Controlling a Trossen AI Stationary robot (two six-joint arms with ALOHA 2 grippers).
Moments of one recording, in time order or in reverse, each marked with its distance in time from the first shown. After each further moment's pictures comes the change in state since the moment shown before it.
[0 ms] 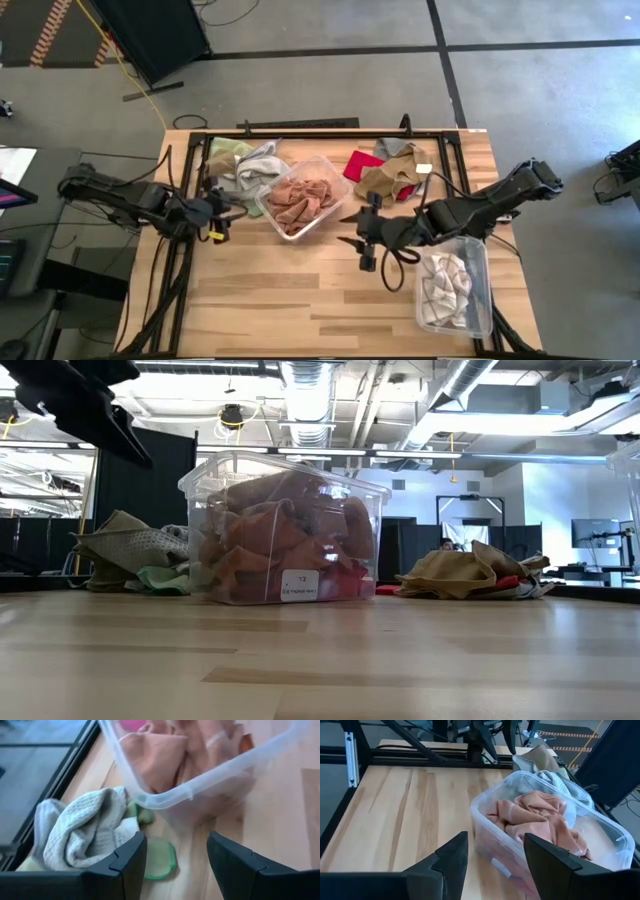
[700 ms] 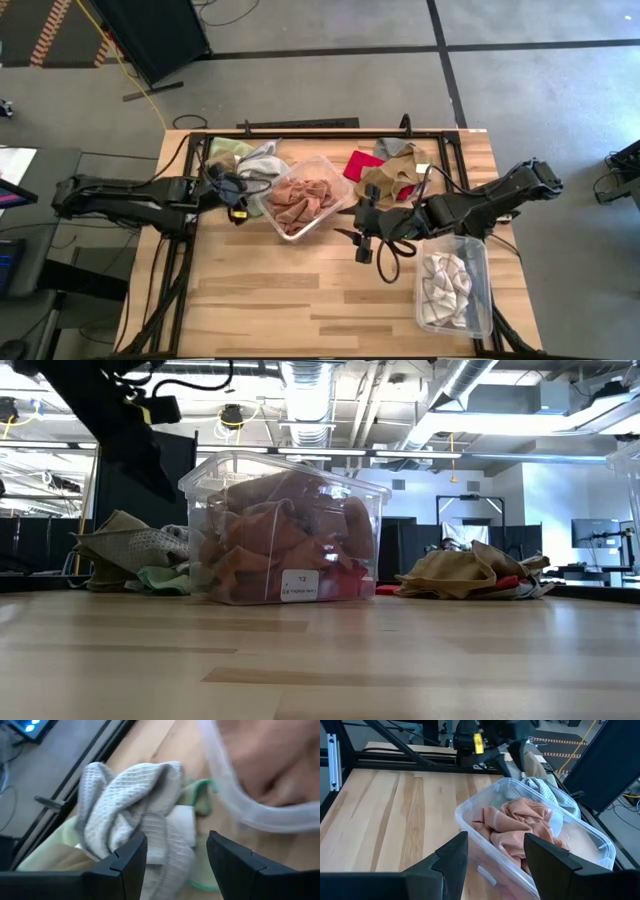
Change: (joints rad) left arm 0.330 0.211 0.000 0.109 0.000 0.023; right arm -0.047 0.000 0.000 0.032 -0.002 -0.063
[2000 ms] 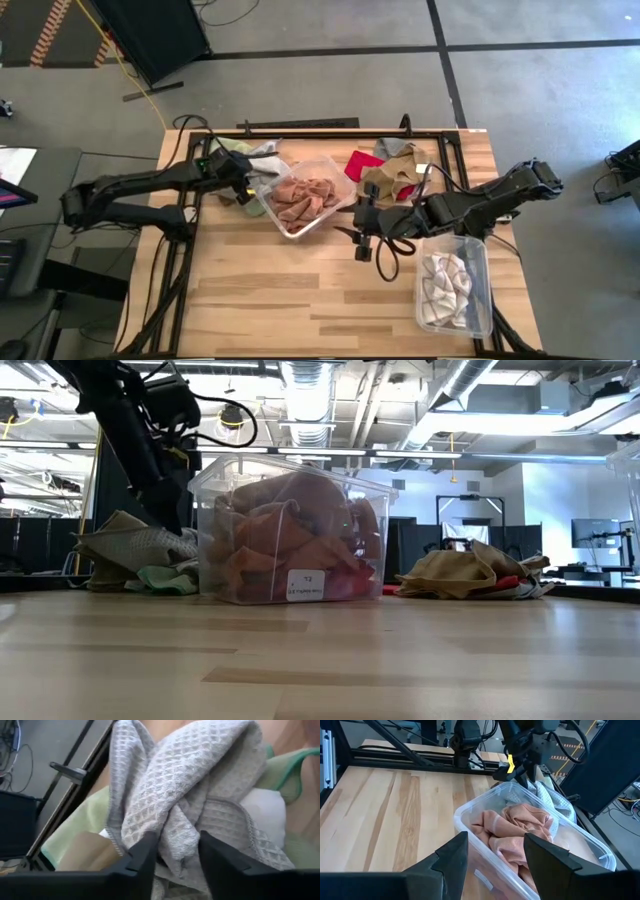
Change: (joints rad) left arm 0.406 0.192 0.001 0.109 0.153 0.256; right arm -0.014 0.000 0.000 0.006 0.001 -0.031
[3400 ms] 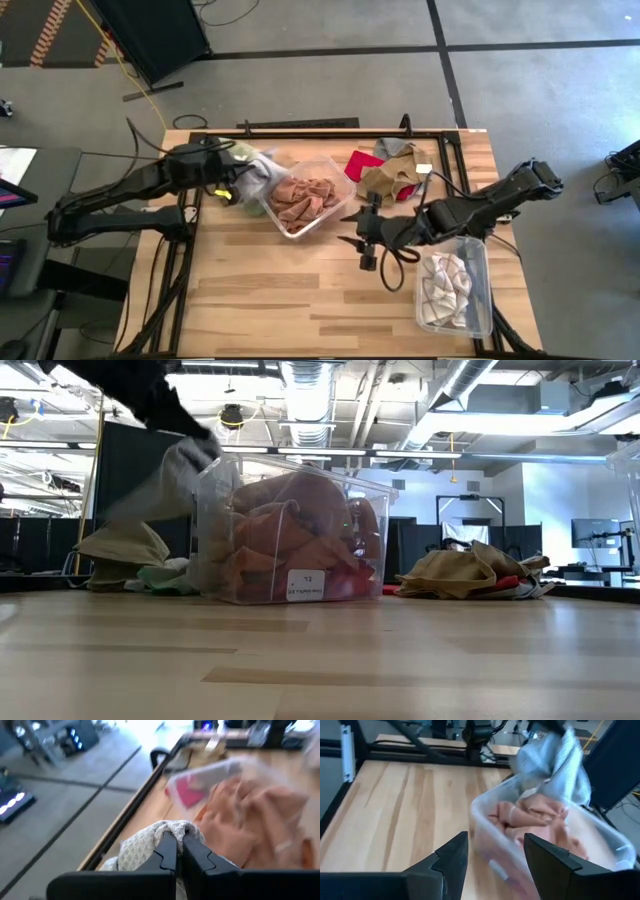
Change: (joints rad) left arm -0.089 -0.381 0.062 0.179 0.275 0.115; right arm 0.060 0.000 0.000 -0.050 0.001 0.069
